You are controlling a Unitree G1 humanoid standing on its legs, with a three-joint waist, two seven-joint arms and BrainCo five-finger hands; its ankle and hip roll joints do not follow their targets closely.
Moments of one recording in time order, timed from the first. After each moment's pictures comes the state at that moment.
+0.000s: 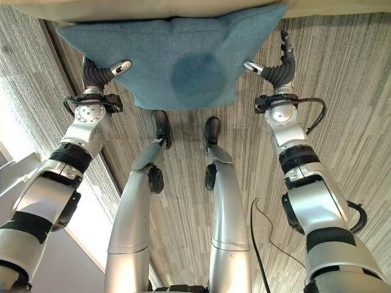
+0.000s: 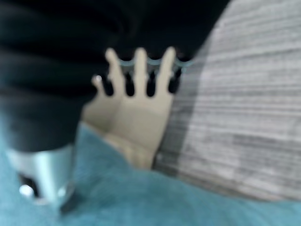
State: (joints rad) left arm -1.14 0.47 -0.39 0.93 -0.61 -0.25 0.36; right arm -1.13 -0.56 0.38 0.92 0.32 -0.24 -0.40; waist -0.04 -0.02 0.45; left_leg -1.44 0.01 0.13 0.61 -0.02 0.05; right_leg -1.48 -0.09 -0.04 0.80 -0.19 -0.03
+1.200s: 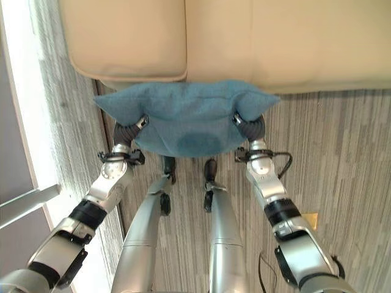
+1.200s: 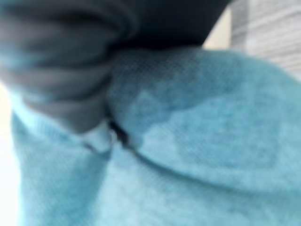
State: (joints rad) left arm -0.48 0.36 -0.36 0.37 -0.52 -0.27 0.35; right arm -0.47 -0.42 0.26 0.40 0.30 -0.27 -0.32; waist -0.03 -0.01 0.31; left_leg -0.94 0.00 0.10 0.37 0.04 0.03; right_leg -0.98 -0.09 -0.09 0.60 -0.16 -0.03
